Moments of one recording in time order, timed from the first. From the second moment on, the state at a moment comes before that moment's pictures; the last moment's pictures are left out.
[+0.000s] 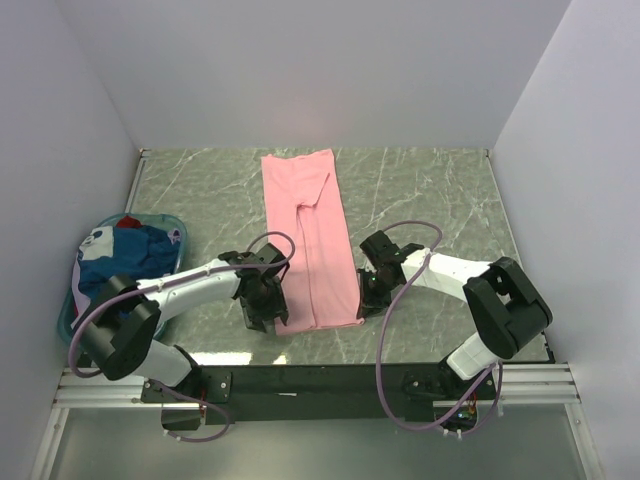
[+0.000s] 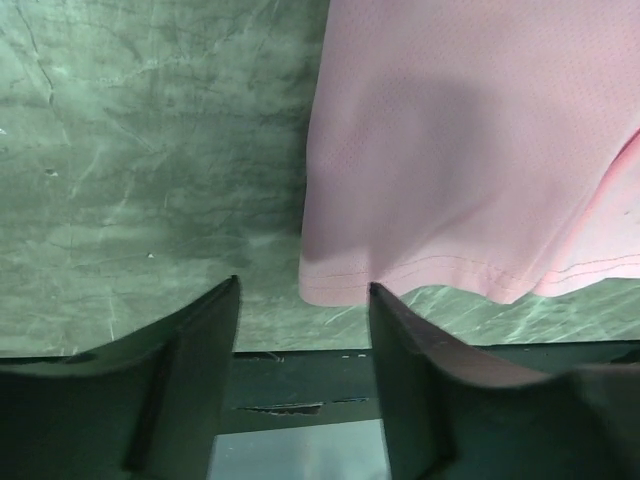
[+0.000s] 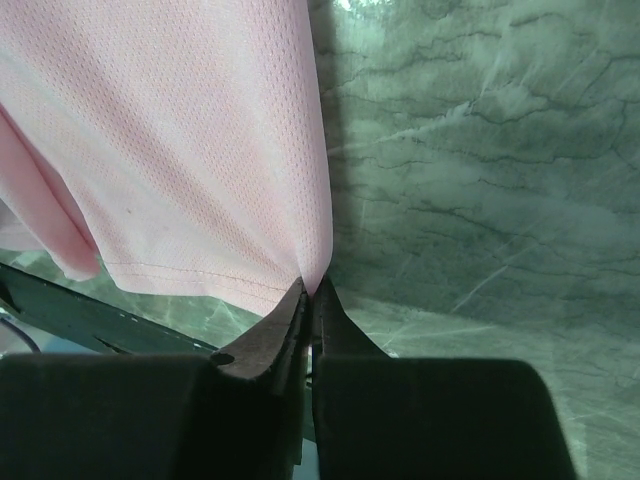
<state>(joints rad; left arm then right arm) -0.74 1.44 0.79 -0.73 0.07 -1.04 0.59 1.55 0.78 -0.56 -0.28 0.64</state>
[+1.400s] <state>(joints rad) -0.67 1.43 1.00 -0.88 0.09 -0.96 0.61 1.42 1.03 -0.81 -0.26 0.61</state>
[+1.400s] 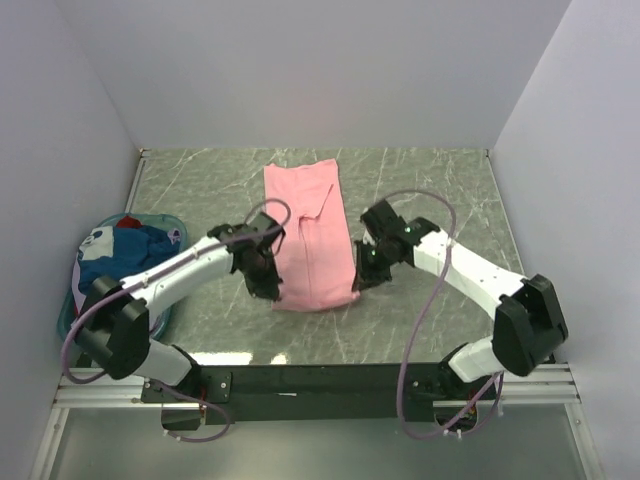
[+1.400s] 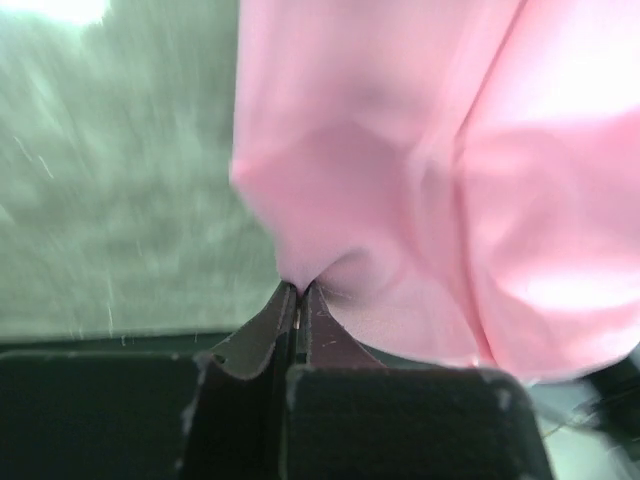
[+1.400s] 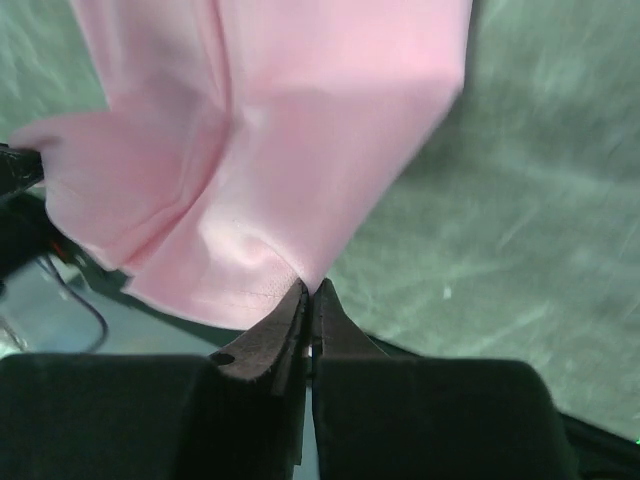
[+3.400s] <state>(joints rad) -0.40 1.94 1.38 -0.39 -0.25 -0.57 0.43 2.03 1.57 -0.52 -0.12 0.29</state>
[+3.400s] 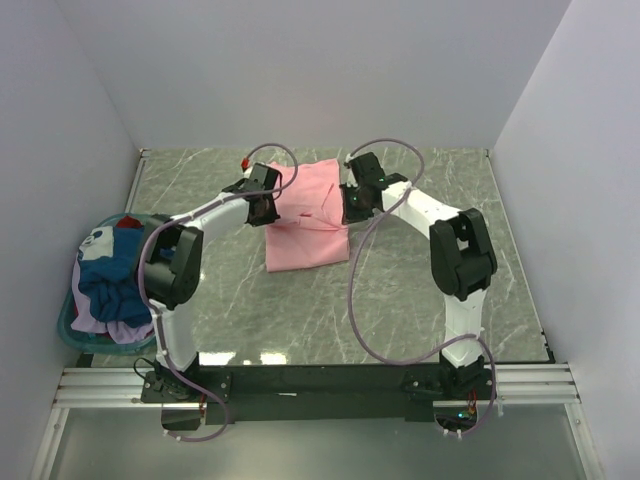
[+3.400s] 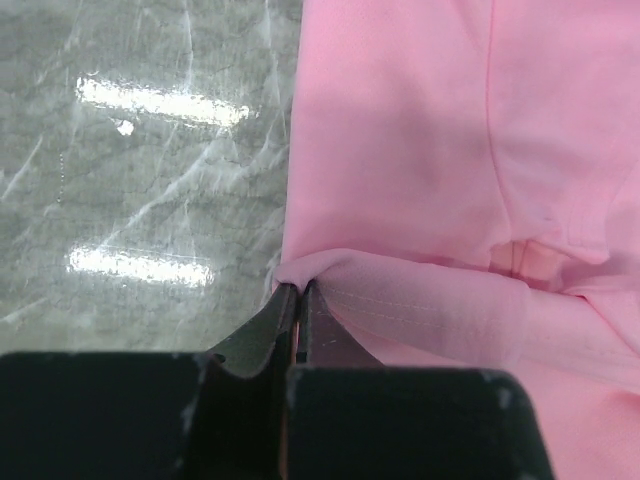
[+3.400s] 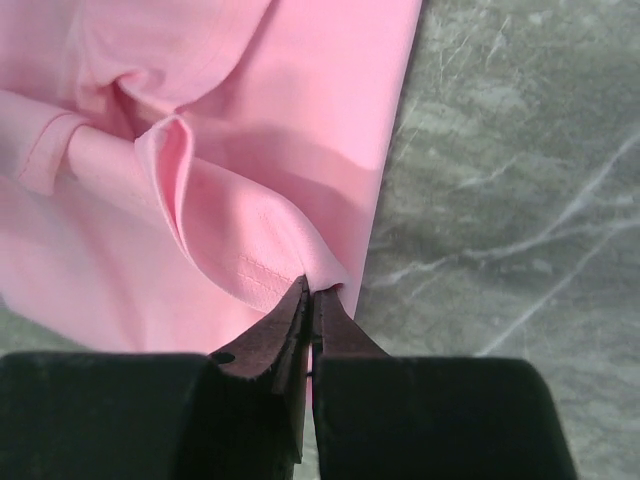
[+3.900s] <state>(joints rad) -0.40 1.89 1.36 -0.34 -0.26 -0.58 0.43 1.95 1.56 -0.47 -0.12 0.26</state>
